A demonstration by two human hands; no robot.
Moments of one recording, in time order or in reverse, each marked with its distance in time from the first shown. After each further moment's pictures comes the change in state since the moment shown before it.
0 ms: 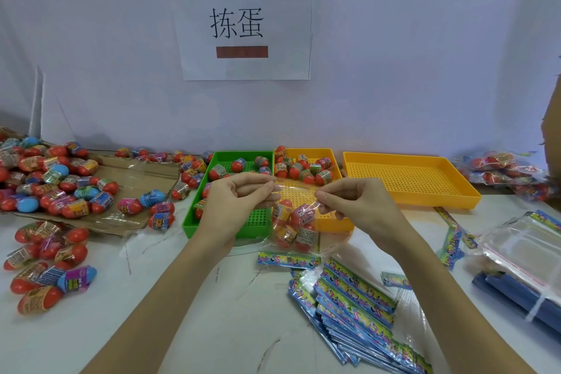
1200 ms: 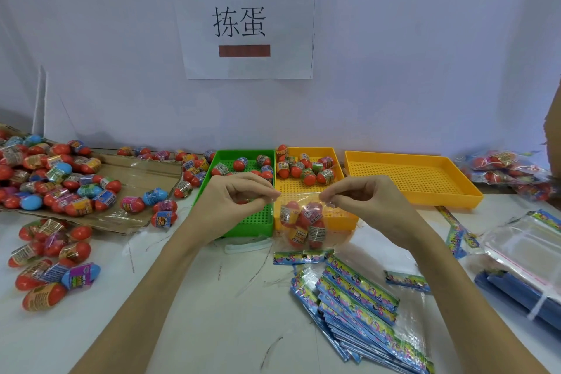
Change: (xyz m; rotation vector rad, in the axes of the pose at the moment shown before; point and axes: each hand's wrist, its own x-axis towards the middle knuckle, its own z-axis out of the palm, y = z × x) left_hand 0.006 0.004 -0.032 0.407 -0.273 0.318; right_hand -0.005 -0.007 -0.018 -0.073 -0.129 -0.108
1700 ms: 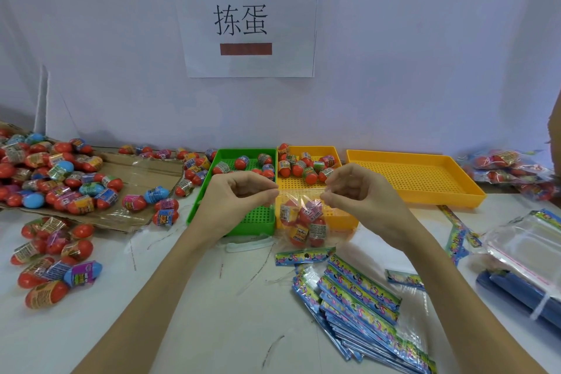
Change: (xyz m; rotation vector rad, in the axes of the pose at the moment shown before) left_hand 0.002 -0.002 0.009 -0.097 0.120 -0.125; right_hand 0.004 0.005 0.009 0.029 0.061 -0.015
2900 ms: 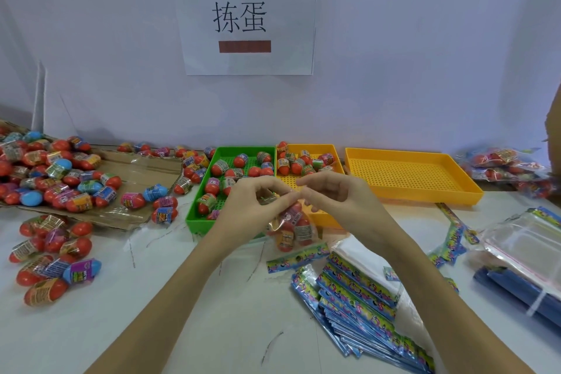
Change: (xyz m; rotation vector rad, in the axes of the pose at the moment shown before) left_hand -0.007 0.017 0.031 0.153 -0.044 -0.053; right_hand -0.002 -0.009 0.030 0.034 -0.078 0.009
